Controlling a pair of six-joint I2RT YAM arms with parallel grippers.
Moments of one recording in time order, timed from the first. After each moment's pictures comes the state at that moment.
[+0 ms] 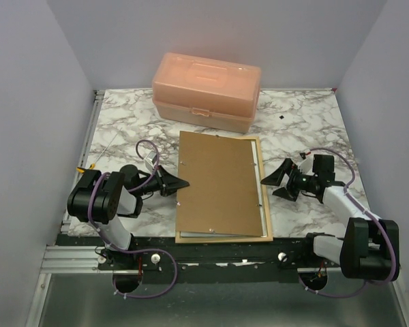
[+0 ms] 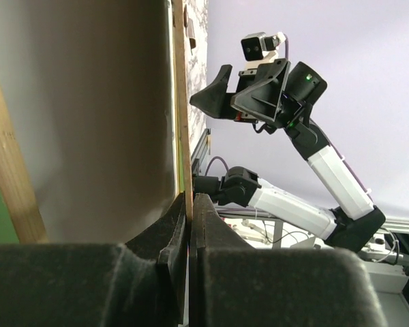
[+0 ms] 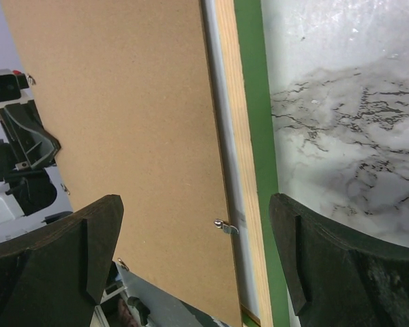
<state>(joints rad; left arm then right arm) -0.11 1.68 0.21 1.27 1.03 -1.36 -0.09 1.17 0.47 -0.22 -0.77 0.55</state>
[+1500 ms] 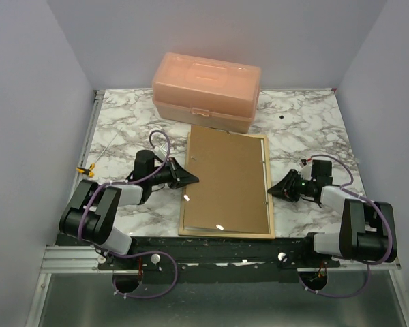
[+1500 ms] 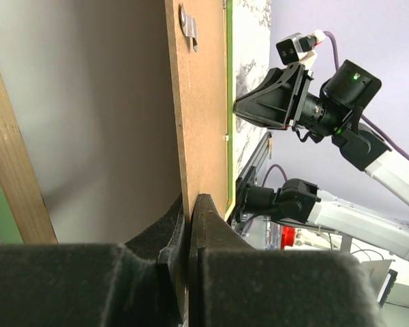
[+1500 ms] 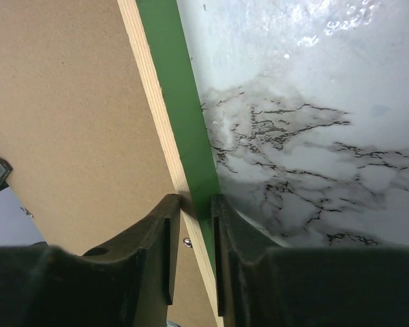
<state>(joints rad) -0.29 1.50 0.42 0.64 0.82 -1.02 -0.11 1.32 0.39 -0.07 -0.70 0.55</state>
